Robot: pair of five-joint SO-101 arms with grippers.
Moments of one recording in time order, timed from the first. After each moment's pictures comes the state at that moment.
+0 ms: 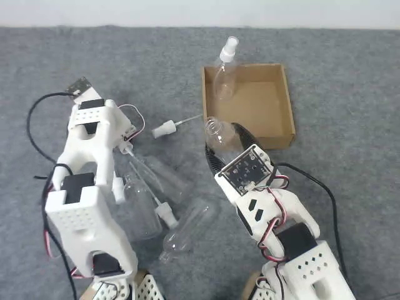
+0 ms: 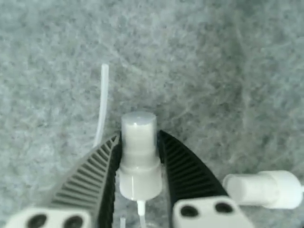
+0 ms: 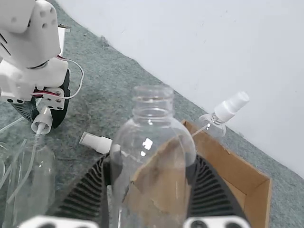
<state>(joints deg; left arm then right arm) -14.8 25.0 9.0 61.2 38.5 -31.6 -76.0 73.9 26.3 18.7</state>
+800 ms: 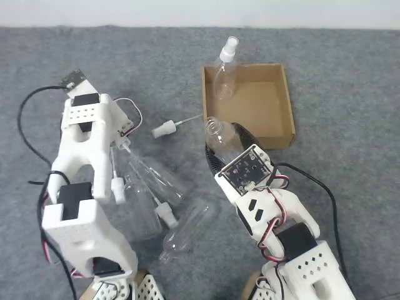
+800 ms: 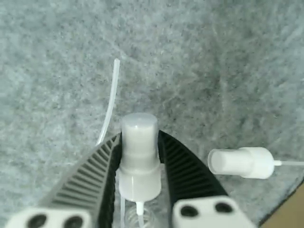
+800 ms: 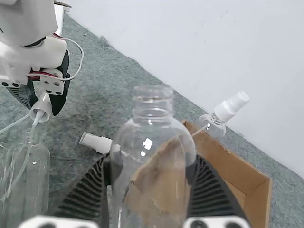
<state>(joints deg) -14.8 17.1 9.0 66.5 38.2 -31.6 -76.0 73.9 26.3 18.7</state>
